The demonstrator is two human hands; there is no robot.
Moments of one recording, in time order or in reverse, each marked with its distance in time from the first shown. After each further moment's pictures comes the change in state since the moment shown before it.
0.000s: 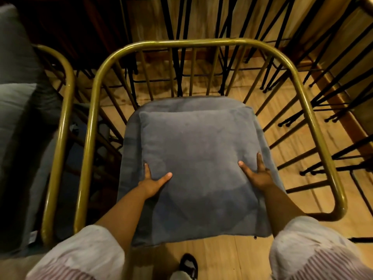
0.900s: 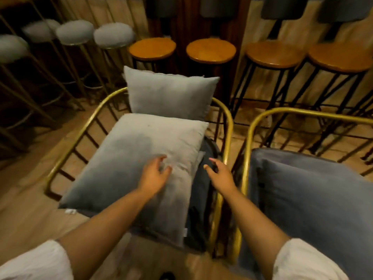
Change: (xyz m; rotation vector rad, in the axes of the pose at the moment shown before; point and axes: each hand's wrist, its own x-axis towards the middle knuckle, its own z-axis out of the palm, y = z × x) left_hand -0.170 -0.143 -0.397 -0.118 0.624 0.366; right_hand -0.334 -0.365 0.319 0.025 -0.354 -0.692
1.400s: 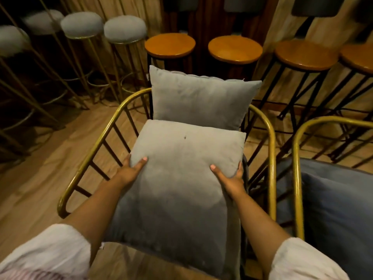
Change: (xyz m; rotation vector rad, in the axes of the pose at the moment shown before) left_hand 0.138 -0.123 -0.147 -0.054 -0.092 -0.401; right_hand 0.075 -0.037 0.113 0.292 0.192 0.342
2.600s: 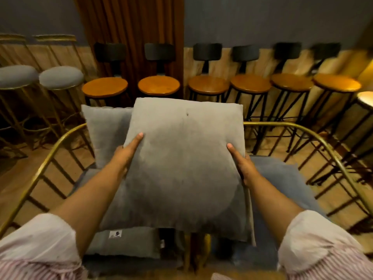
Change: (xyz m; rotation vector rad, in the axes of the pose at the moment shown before) left_hand -0.217 0.163 0.124 -0.455 -0.070 0.285; right_hand -0.111 -0.017 -0.318 0.485 0.113 -0.183
